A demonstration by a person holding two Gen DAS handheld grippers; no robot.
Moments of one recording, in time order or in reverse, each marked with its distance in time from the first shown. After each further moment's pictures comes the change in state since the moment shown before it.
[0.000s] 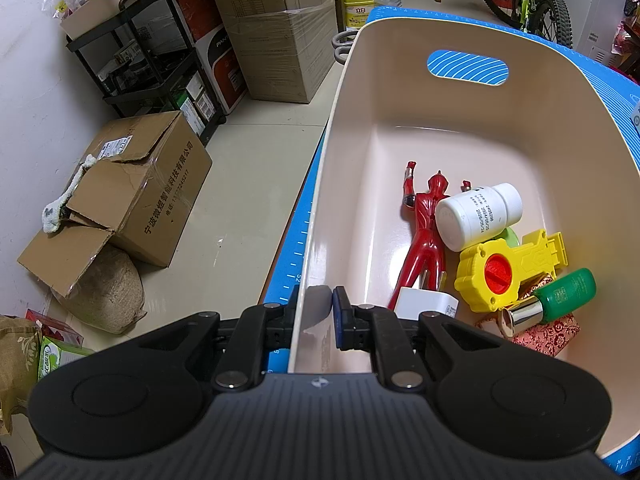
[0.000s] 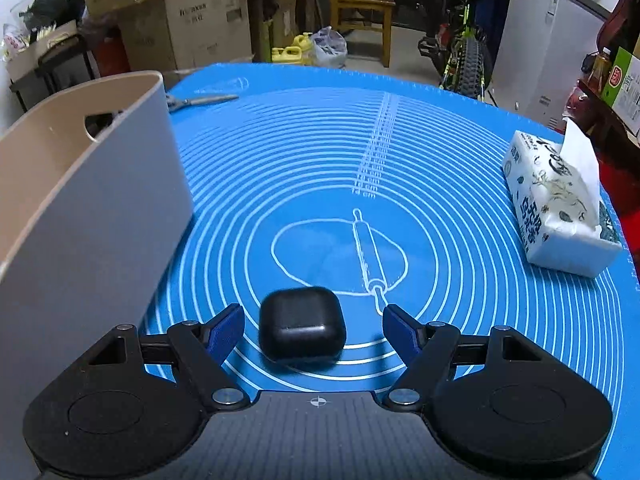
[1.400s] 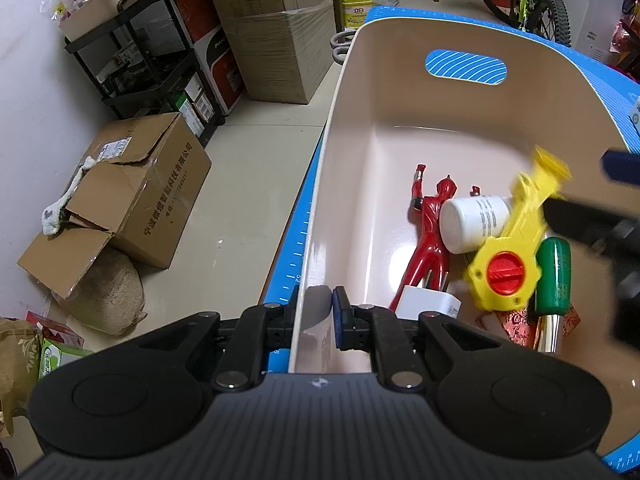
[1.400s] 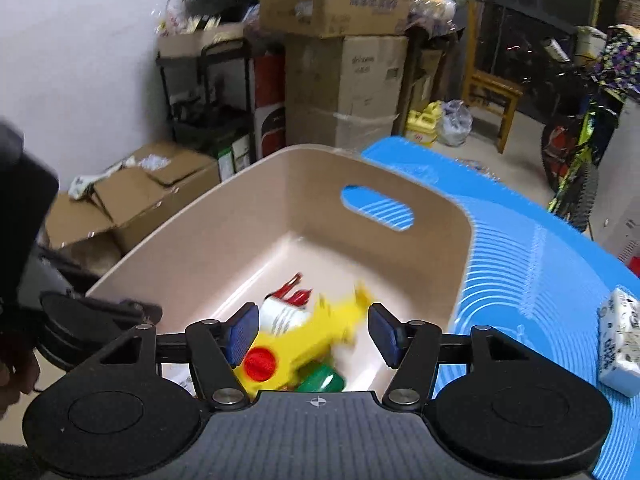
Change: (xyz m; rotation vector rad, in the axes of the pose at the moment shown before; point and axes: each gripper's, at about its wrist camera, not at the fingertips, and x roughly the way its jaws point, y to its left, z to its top) left arm 0.000 0.001 0.001 0.002 0.000 0.001; right arm -0.112 0.155 0.024 -0.296 -0.137 0.211
